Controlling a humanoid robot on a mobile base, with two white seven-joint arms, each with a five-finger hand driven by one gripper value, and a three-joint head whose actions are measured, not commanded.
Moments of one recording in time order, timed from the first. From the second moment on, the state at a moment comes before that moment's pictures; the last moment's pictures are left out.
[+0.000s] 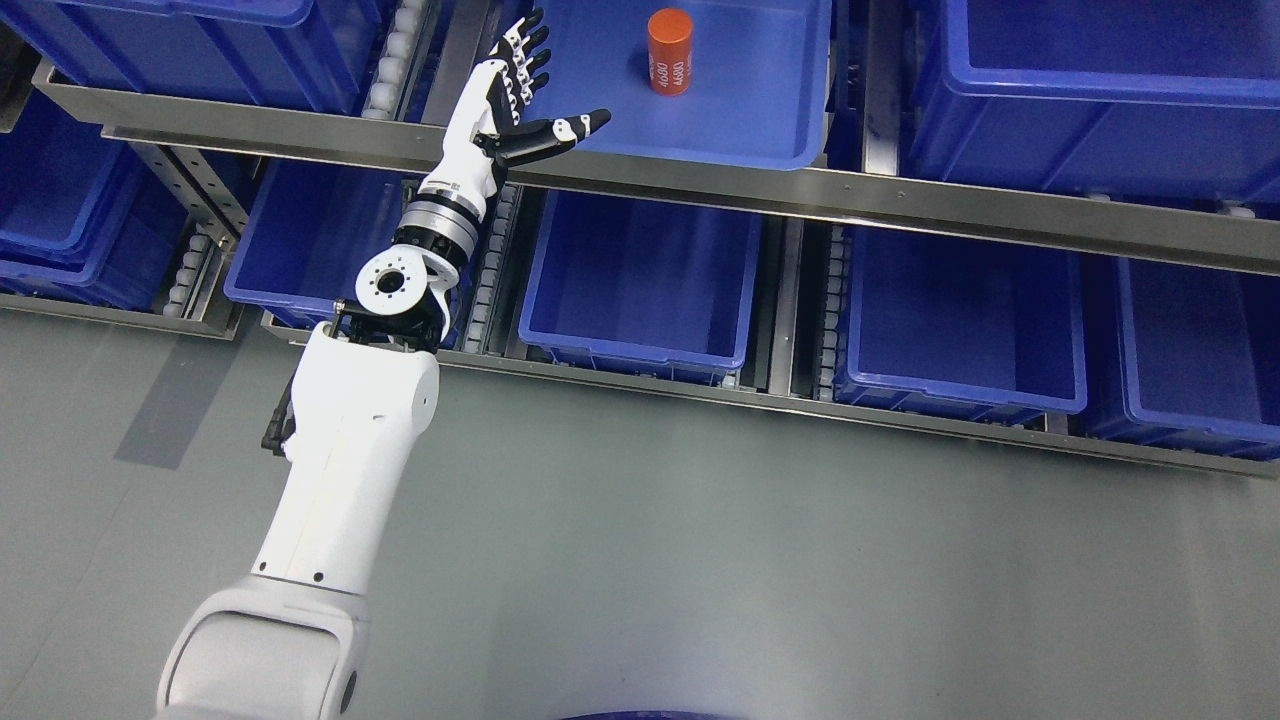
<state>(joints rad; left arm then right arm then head) -0.64 0.00 -0.19 -1.16 0.17 -0.02 -0.09 0.00 0.00 0.00 0.00 0.00 -0.02 -0.06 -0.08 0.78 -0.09</state>
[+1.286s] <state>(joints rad) -0.68 0.00 -0.35 -1.19 0.17 -0.06 -0.09 0.00 0.00 0.00 0.00 0.00 -0.02 -0.06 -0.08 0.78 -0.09</state>
